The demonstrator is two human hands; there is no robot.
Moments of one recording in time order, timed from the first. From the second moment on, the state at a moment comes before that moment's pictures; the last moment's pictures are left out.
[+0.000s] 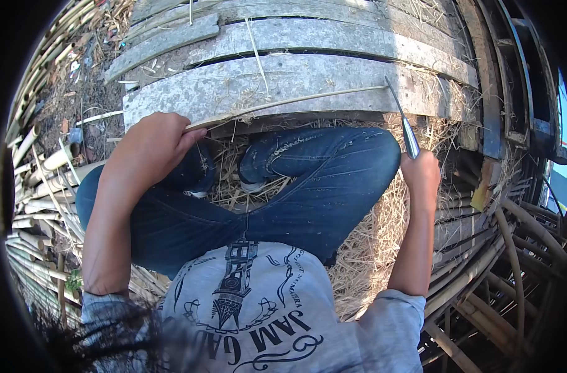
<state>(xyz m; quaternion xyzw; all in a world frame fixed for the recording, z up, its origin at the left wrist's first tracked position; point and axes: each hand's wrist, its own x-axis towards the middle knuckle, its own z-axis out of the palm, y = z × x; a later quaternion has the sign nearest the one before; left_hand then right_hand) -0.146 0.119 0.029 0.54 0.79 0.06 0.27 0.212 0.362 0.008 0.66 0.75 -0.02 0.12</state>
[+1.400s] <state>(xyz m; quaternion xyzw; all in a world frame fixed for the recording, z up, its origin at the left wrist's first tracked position) -0.139 0.106 0.051 0.50 0.83 0.09 0.21 0.088 0.312 -0.015 0.46 0.86 -0.18 0.06</state>
